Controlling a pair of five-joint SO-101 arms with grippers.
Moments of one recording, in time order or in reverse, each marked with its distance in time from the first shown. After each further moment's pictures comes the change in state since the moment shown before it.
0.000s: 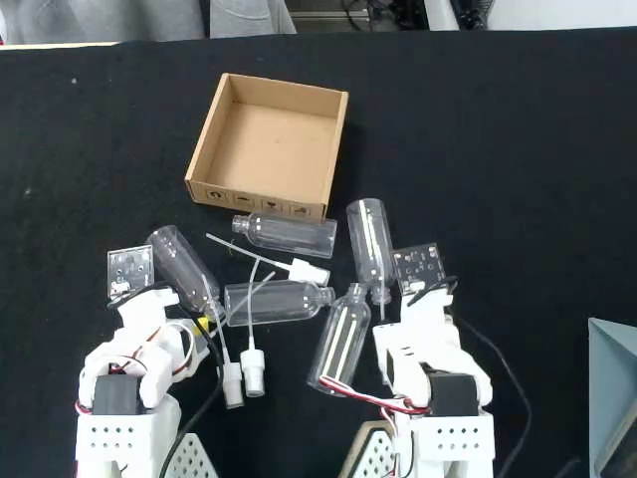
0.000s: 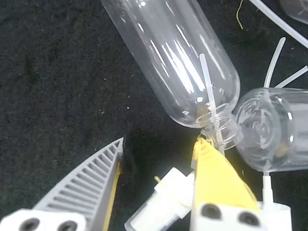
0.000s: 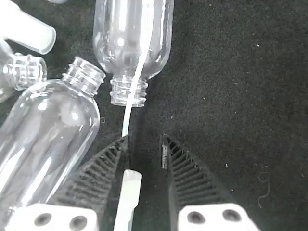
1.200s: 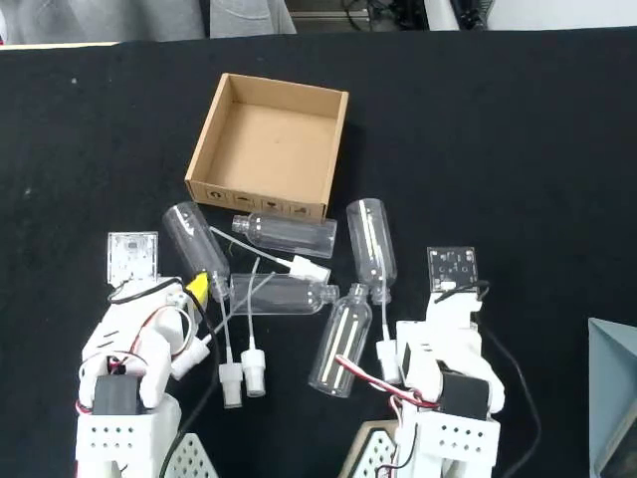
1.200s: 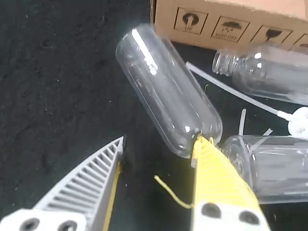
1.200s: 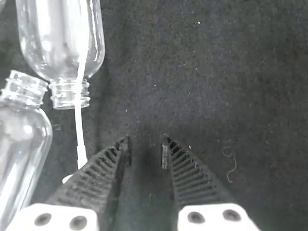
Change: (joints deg) left arm 0.0 0.0 -0.2 -18.2 -7.3; right arm 11.3 0.0 0.0 0.0 0.0
